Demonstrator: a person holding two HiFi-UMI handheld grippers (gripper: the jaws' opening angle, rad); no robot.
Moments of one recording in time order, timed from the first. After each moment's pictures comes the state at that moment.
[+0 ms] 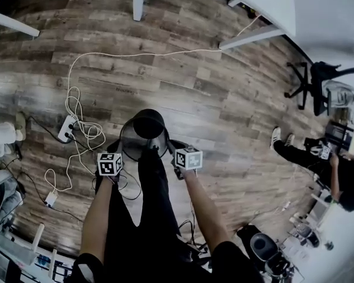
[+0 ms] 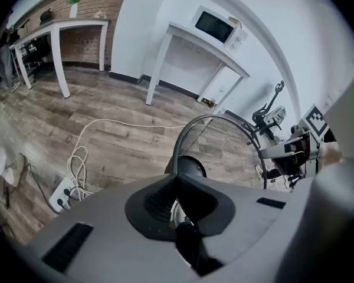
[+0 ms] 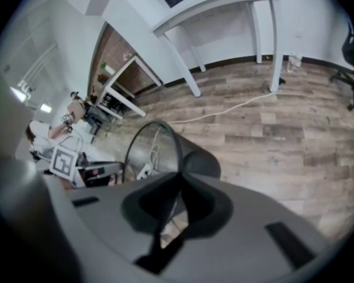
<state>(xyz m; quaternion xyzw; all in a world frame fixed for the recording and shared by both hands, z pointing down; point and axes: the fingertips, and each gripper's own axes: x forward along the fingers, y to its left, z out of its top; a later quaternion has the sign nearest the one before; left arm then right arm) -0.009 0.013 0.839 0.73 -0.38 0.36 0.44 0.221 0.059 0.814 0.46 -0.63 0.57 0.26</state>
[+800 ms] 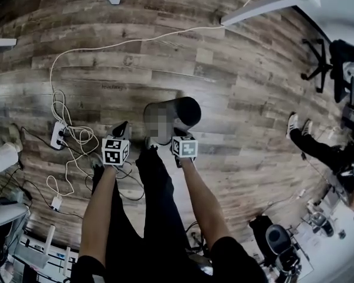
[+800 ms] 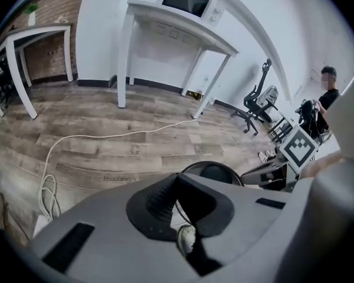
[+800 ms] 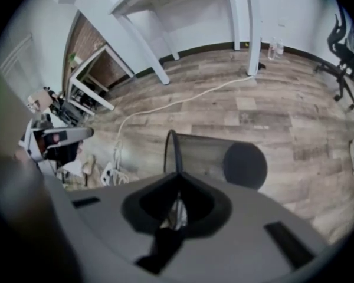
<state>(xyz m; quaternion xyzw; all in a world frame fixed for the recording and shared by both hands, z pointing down) 0.126 -0.055 0.945 0.79 -0.33 0.38 0.37 0.310 0.063 1.003 0.51 -0.56 0.58 0.30</state>
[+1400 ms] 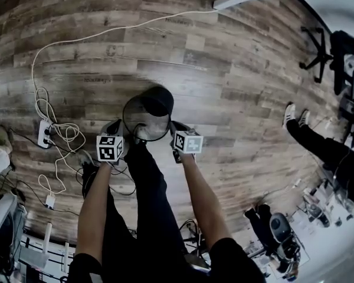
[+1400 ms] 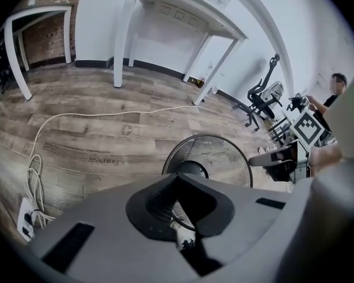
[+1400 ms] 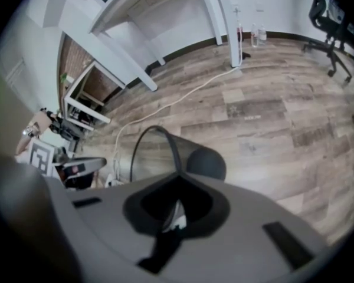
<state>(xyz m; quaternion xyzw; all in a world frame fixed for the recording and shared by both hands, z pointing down) 0.154 -0.013 1.015 0.76 -0.31 0.40 0.41 0.362 0.078 1.026 0.52 -0.54 0.62 0.24</state>
